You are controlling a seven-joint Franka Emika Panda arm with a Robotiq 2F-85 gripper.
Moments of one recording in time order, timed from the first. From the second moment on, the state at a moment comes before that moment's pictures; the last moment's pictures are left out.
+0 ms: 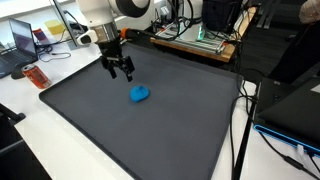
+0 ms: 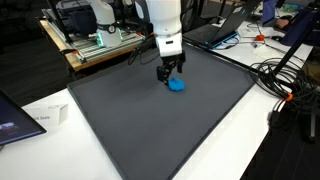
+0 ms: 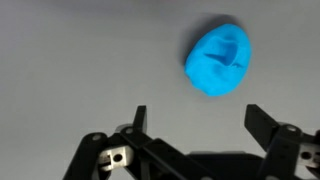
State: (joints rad) arm -0.16 0.47 0.09 -1.97 0.22 2.52 -0.36
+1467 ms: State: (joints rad) arm -0.42 0.51 0.28 -2.09 0.73 2.65 -1.10
